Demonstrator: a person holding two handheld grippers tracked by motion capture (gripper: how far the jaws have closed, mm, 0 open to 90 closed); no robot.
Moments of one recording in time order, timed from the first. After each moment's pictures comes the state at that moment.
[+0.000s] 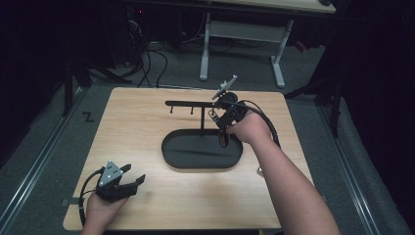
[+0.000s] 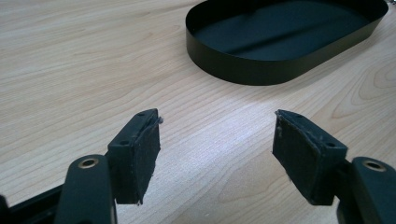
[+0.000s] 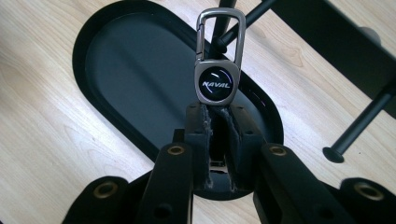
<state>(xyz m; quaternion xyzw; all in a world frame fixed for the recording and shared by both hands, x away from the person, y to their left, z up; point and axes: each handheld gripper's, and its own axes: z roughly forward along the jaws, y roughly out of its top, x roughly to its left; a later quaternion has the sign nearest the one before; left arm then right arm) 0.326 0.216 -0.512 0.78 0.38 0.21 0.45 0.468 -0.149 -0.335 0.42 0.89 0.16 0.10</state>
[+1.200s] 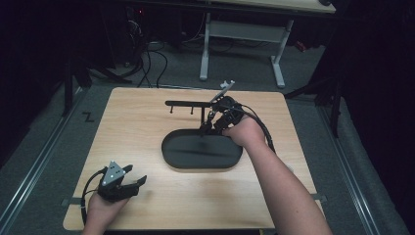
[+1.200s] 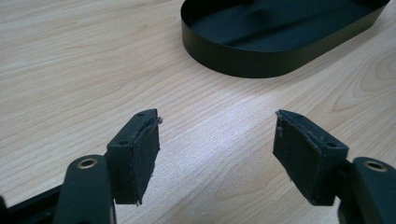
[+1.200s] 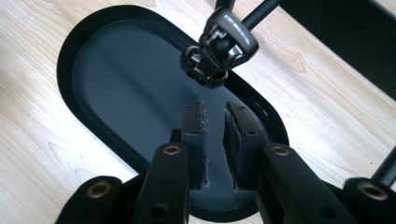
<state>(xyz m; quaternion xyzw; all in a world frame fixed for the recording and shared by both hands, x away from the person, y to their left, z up) 0.328 0.212 -0.515 0.79 0.38 0.20 0.44 0.471 -0.145 -0.355 0.43 0.88 0.18 0.11</state>
